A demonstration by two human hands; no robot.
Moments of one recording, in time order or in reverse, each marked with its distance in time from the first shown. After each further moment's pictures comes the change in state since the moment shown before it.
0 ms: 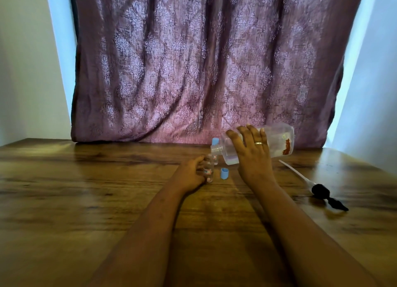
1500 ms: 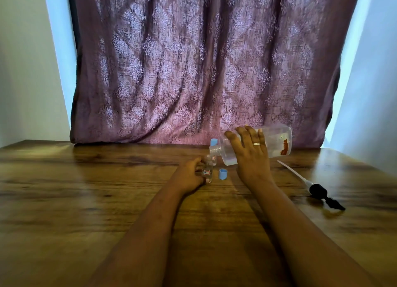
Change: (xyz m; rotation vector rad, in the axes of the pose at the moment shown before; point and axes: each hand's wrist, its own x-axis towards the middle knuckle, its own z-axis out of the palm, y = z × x) left_hand -0.002 0.002 0.001 0.035 -0.012 0.019; right_hand 0.000 0.001 0.002 0.014 0.037 -0.010
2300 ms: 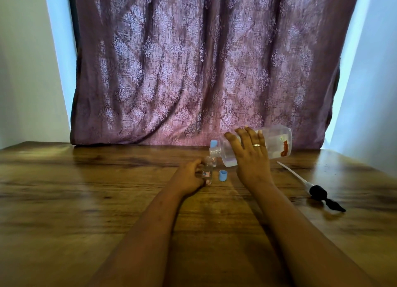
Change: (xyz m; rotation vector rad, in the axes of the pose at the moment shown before) left_hand 0.005 -0.007 0.002 -0.083 0.006 0.009; right_hand 0.000 0.001 0.003 -0.010 0.027 -0.004
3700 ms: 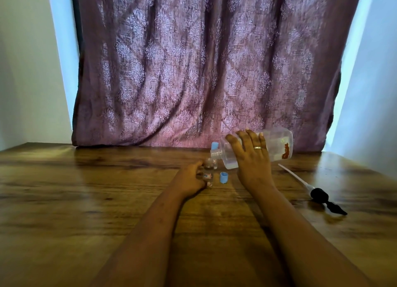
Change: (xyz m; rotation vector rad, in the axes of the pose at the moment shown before) left_hand -0.004 0.007 -0.001 0.052 -0.026 -0.003; right_hand 0.000 -0.002 -0.006 -0.001 -0.047 0.010
